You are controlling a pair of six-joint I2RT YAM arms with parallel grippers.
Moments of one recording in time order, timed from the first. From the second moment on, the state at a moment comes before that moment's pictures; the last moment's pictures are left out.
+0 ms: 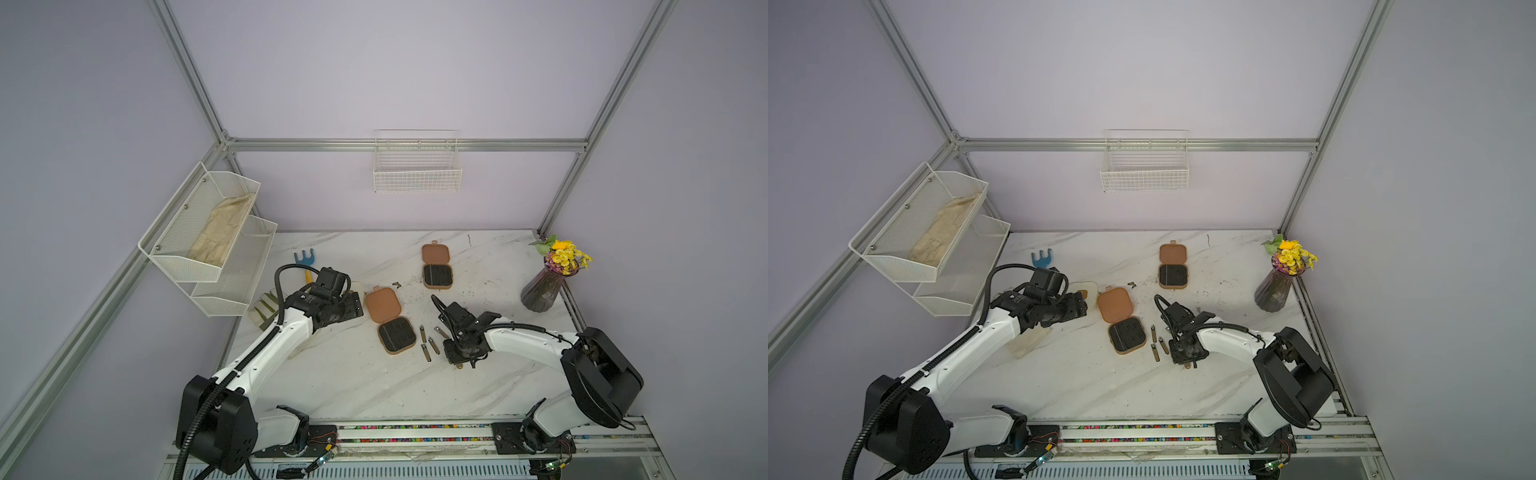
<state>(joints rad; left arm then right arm) -0.35 1.29 1.00 -0.72 -0.05 -0.60 0.72 1.53 0.81 -0.65 0.03 0.48</state>
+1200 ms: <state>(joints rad) -0.35 1.24 0.97 -0.71 -0.03 -0.60 0.90 1.62 1.25 -0.81 0.07 0.49</state>
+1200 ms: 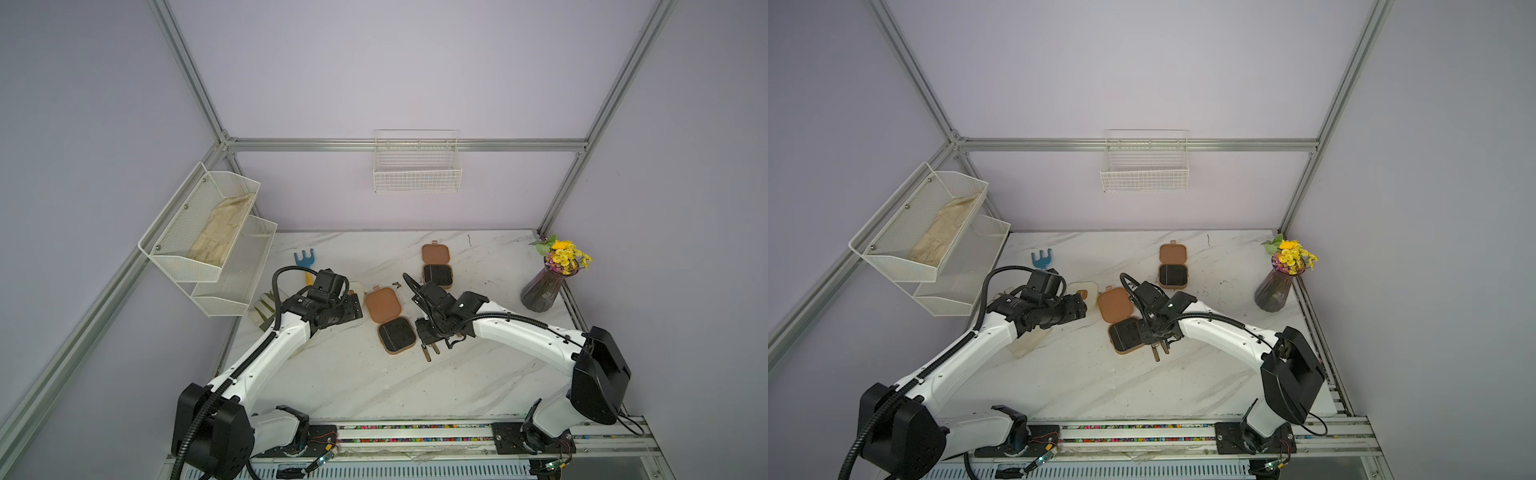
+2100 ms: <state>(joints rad) -0.35 1.23 0.97 -0.70 -0.01 -0.60 0.98 2.07 1.57 -0.80 0.10 0.49</state>
